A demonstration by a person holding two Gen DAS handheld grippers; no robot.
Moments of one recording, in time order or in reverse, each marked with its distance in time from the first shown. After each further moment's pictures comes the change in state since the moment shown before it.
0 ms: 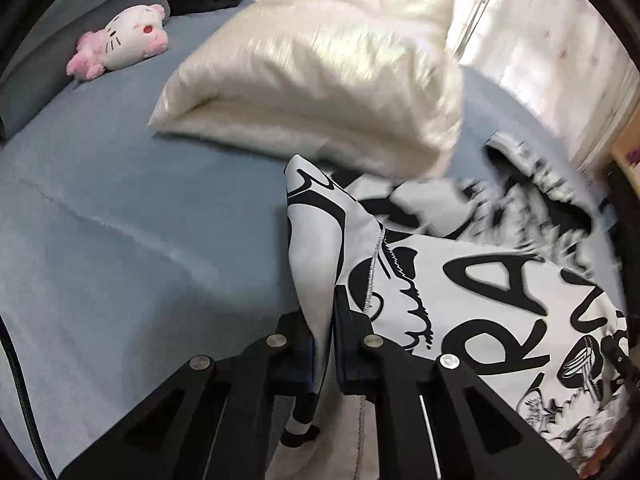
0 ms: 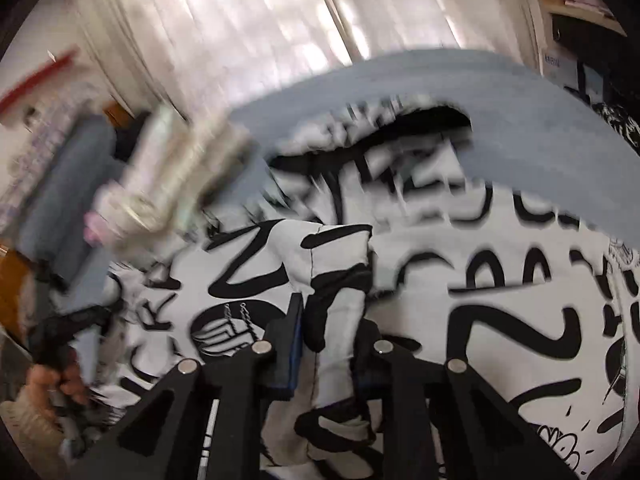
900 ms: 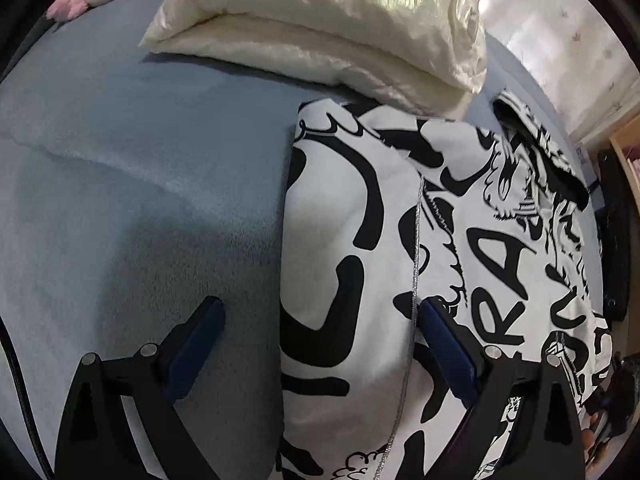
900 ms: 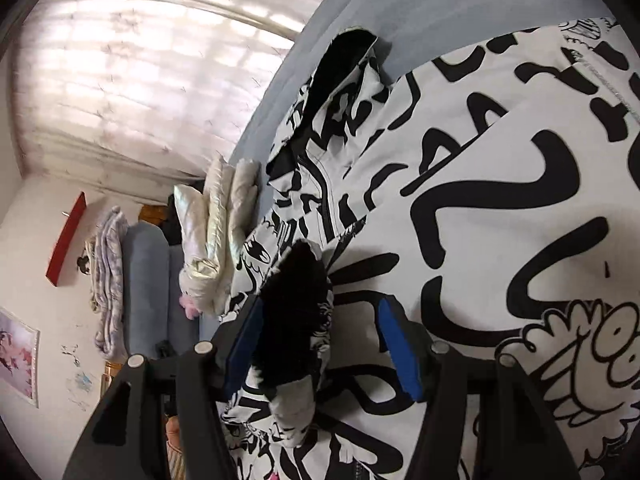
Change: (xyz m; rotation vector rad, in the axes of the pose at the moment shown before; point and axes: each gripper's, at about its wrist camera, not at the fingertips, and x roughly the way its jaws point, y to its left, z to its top) left arm 0.012 0.029 -0.005 -0.052 0.257 -0.120; right arm -0.033 -0.088 -0.037 0.553 0.017 0.424
